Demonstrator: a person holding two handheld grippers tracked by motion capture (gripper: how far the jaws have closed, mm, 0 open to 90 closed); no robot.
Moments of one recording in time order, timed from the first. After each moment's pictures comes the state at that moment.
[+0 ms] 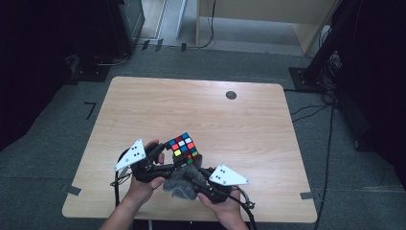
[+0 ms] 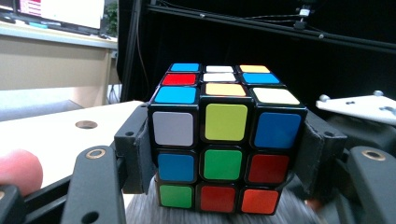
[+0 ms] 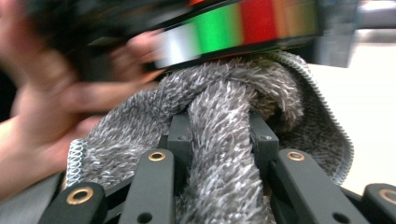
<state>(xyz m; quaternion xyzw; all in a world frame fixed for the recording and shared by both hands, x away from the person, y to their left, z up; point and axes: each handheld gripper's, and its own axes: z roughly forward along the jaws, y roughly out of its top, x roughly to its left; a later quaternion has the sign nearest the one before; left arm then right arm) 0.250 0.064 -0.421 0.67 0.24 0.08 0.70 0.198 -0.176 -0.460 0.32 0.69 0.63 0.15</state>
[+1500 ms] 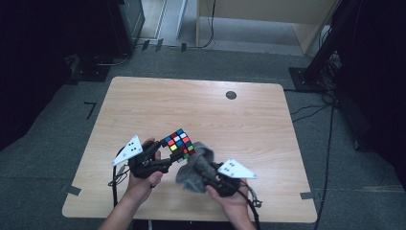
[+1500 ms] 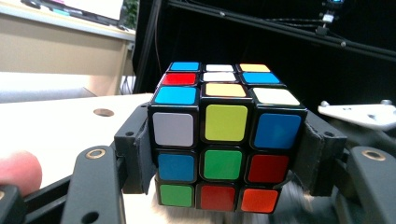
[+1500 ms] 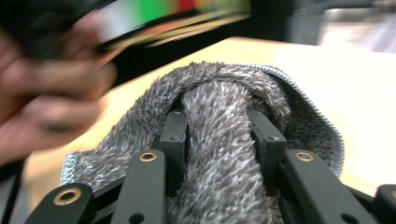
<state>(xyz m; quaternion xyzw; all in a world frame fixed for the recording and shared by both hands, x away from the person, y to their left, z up) 0.257 0.067 -0.426 0.66 0.28 0.07 0.69 0.208 -0.190 -0.465 0.37 0.70 0.59 0.16</state>
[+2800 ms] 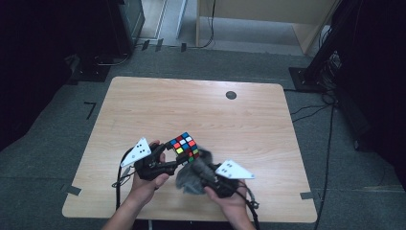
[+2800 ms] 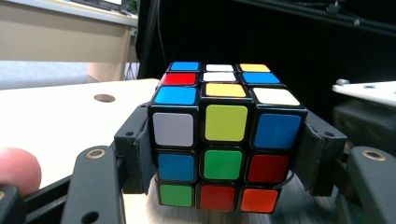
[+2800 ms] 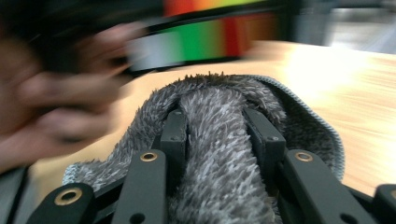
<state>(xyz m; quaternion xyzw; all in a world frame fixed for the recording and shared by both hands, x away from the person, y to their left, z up) 0.253 0.053 -0.431 0.69 0.28 0.08 0.66 0.205 -0.186 -0.464 0.36 0.71 0.58 0.16</state>
